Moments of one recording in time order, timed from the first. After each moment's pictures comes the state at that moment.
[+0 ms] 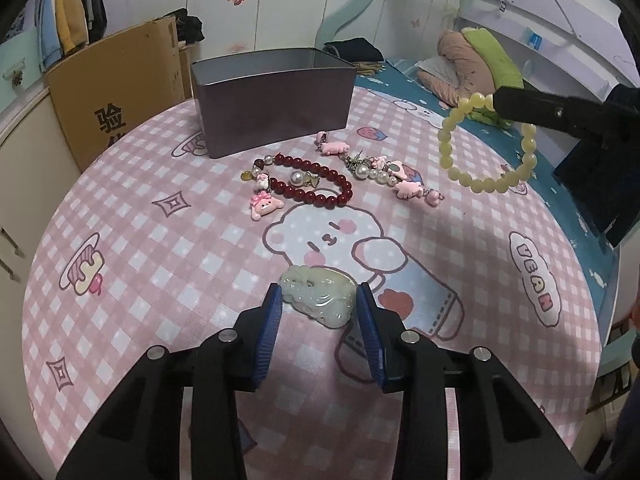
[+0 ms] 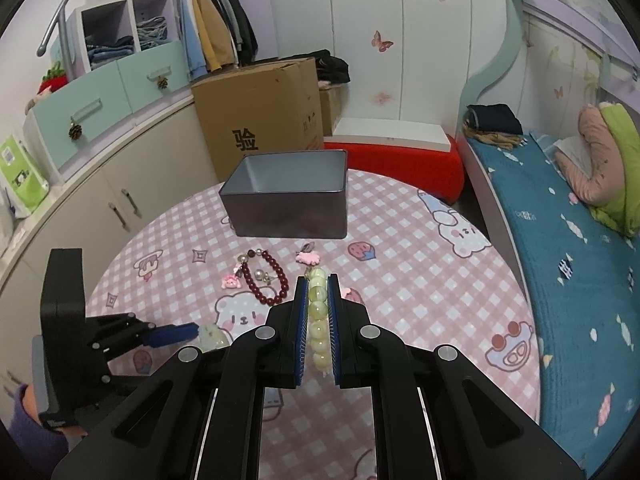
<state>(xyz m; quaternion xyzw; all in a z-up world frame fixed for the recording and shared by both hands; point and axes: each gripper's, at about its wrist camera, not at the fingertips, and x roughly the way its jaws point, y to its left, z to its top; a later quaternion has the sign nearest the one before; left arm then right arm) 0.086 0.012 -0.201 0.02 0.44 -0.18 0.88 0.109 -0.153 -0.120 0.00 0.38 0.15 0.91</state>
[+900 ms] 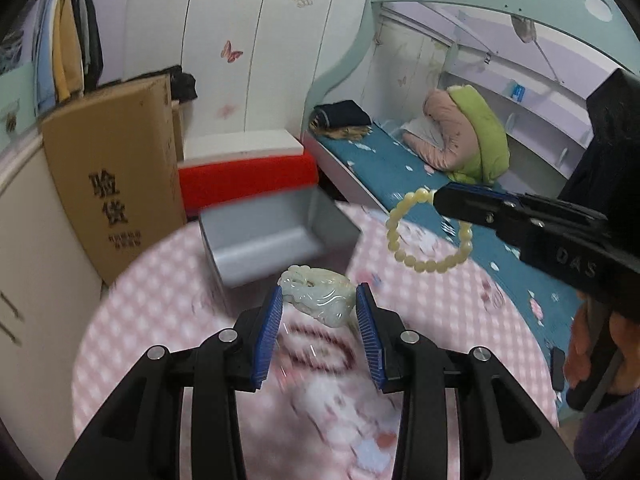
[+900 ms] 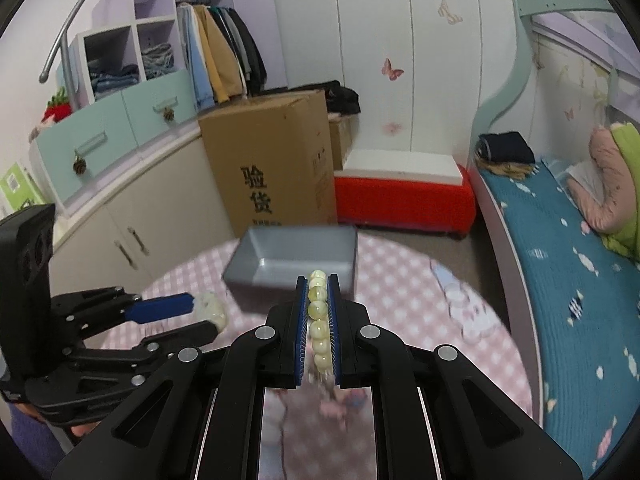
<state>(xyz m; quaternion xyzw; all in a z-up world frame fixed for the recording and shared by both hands) 0.165 0.020 -0.099 0.00 0.36 -0.21 0.91 0.189 -0.136 -0.071 0.01 0.33 0.18 0.93</state>
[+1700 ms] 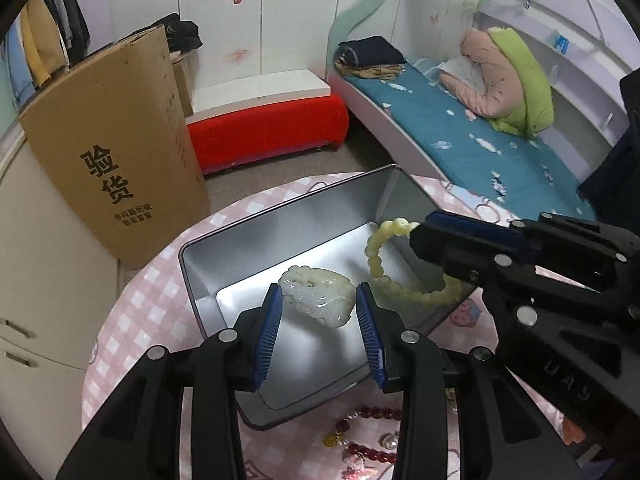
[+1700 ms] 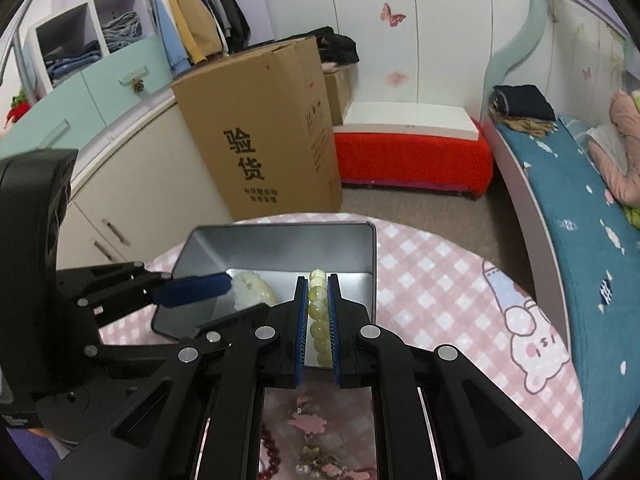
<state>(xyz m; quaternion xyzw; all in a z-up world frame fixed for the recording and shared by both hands) 0.283 0.005 -0.161 0.06 0.46 -0.16 0.87 0.300 -0.100 -0.153 0.02 0.42 0.17 0.89</state>
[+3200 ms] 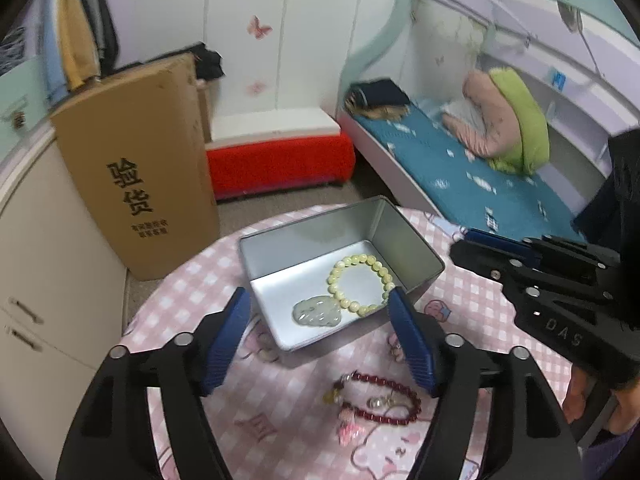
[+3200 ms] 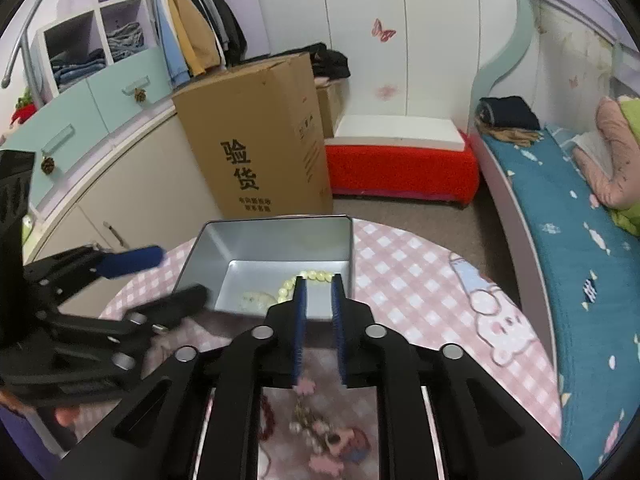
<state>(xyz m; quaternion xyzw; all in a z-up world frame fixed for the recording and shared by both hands) 0.220 0.032 -0.109 0.01 0.39 -0.15 0.91 0.242 -0.130 -0.117 0.02 0.39 0.15 0.91</state>
